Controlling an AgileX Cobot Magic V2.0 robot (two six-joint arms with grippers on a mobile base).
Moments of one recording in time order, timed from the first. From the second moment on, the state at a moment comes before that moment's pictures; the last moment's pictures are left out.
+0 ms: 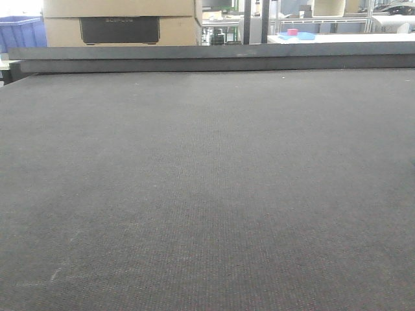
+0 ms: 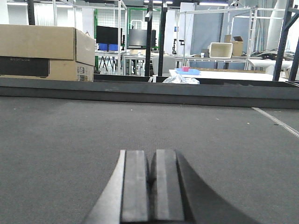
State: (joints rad) left arm -0.04 0.01 0.00 0.01 0.00 -0.04; right arm 0.05 0.00 0.00 0.04 -0.04 -0.03
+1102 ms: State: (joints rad) left arm -0.04 0.01 0.00 0.01 0.00 -0.04; right arm 0.05 0.00 0.00 0.04 -0.04 -0.03
